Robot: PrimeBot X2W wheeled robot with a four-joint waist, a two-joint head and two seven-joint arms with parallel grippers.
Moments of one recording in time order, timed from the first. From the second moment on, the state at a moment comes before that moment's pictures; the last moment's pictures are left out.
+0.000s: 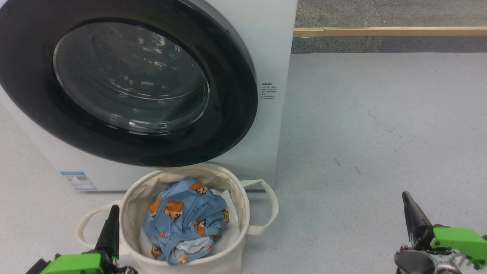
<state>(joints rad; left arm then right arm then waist) -0.08 0.05 0.08 0.28 -1.61 -0.12 0.11 -0.09 -0.05 -0.13 0.28 1.60 0.13 0.11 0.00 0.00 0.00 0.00</state>
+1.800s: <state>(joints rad) -0.08 0.05 0.08 0.28 -1.61 -0.12 0.11 -0.09 -0.05 -0.13 0.28 1.60 0.13 0.11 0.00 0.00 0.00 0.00</state>
